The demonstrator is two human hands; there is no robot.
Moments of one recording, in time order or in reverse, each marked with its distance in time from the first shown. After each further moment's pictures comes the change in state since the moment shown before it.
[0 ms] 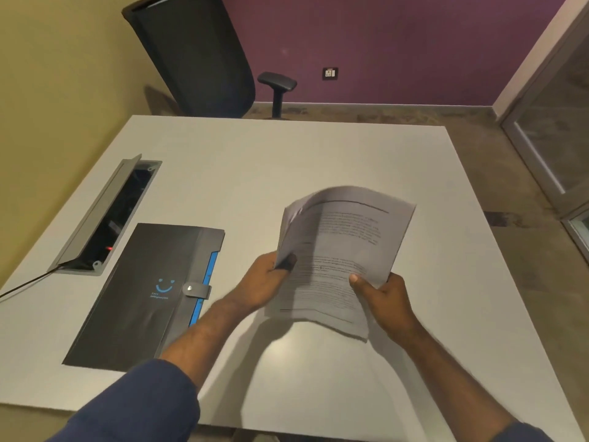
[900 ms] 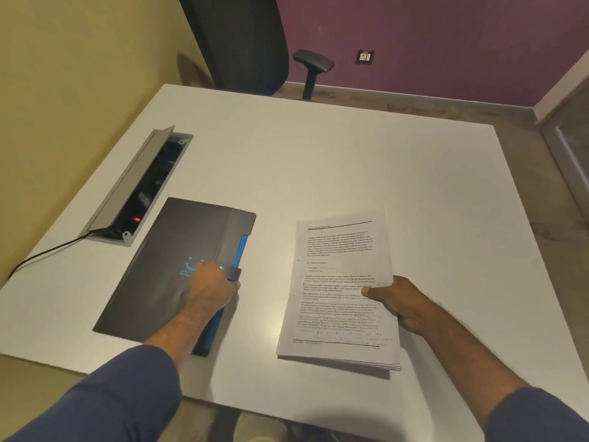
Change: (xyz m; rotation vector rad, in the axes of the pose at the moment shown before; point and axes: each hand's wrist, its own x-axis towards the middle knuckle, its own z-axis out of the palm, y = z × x) left_hand -0.026 -0.130 -0.107 0.682 0.481 -0.522; right_hand 0.040 0.020 0.027 -0.016 -0.242 0.604
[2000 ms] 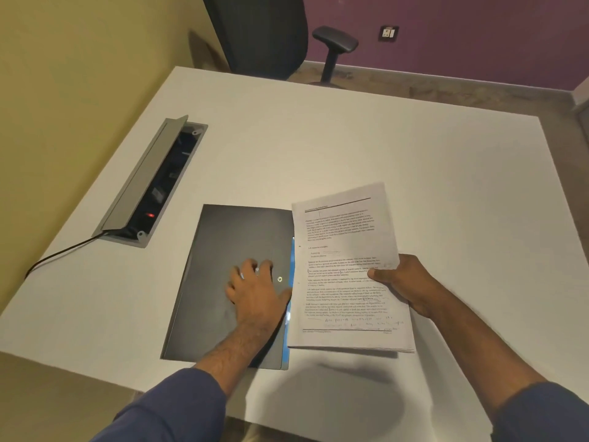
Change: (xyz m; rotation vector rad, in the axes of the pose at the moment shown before) left_hand -0.025 0.035 0.029 0.162 0.038 0.132; right_hand 0.043 -0.044 0.036 -0.136 -0.002 -0.127
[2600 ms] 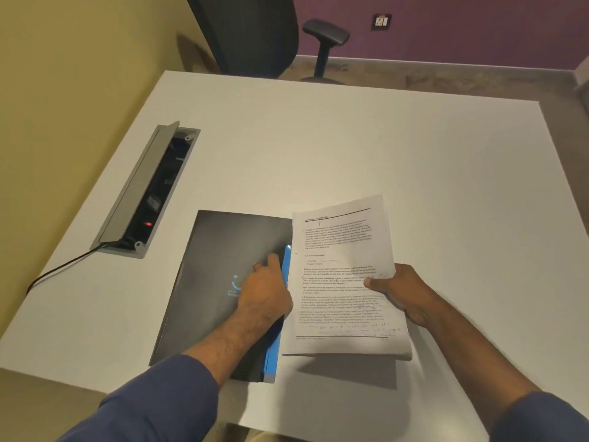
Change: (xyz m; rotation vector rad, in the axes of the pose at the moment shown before) left_hand 0.022 0.022 -0.029 0.043 -0.299 0.052; right_hand -0.004 0.014 0.007 0.032 0.019 0.096
